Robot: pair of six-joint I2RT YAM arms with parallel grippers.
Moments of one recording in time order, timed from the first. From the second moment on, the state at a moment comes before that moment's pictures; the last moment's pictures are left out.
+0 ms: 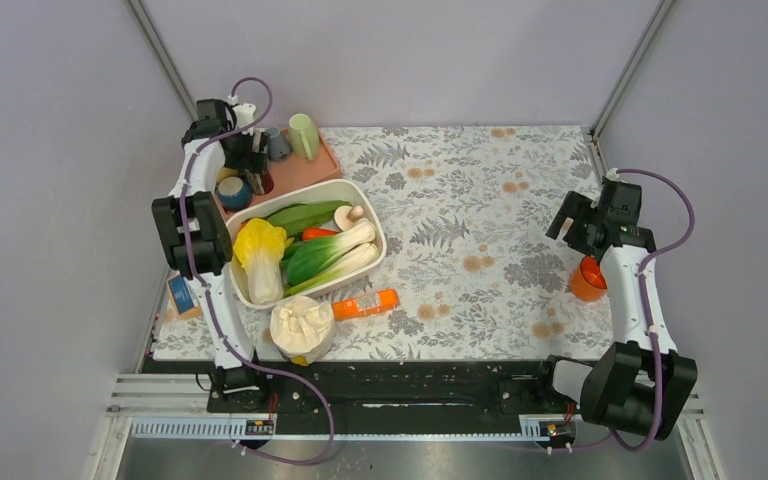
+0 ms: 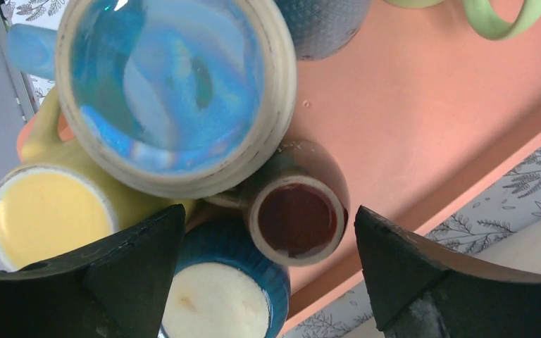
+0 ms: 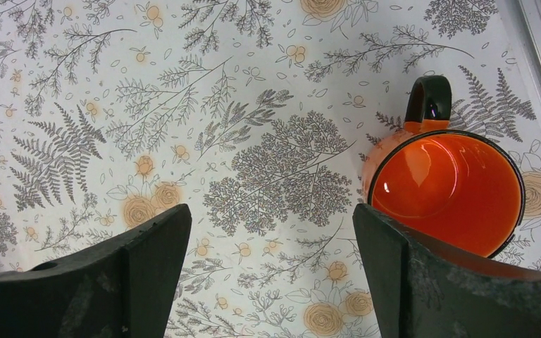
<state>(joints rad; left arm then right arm) 0.19 2.20 1.98 -0.65 0.22 0.33 -0.25 1.18 0.96 -0.61 -0.05 0.26</state>
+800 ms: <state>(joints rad) 0.15 2.26 2.01 -0.63 0.20 0.30 -0.24 1.16 0.95 -0.61 -0.05 0.25</state>
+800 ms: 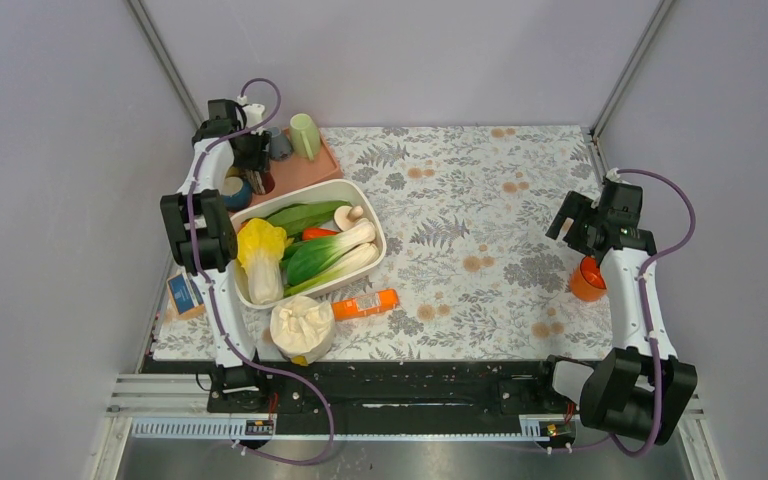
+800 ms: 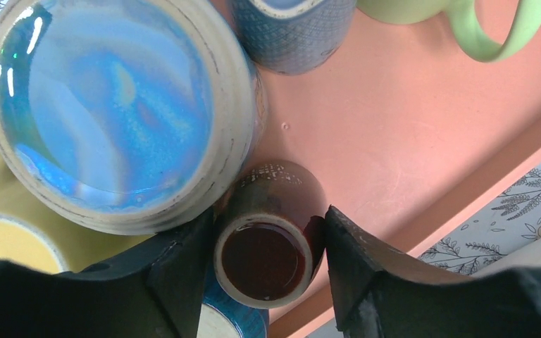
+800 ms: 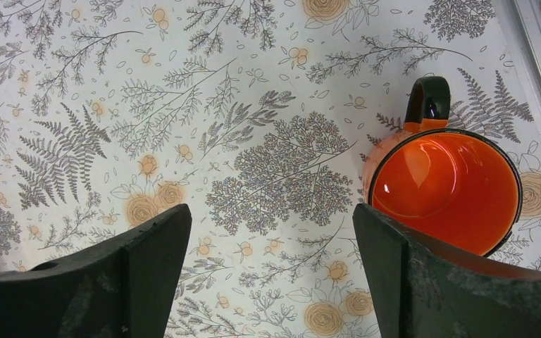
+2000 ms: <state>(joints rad) 0.14 2.25 1.97 -0.63 0.21 0.32 -0.24 1.11 0.95 -0.61 -0.07 0.25</state>
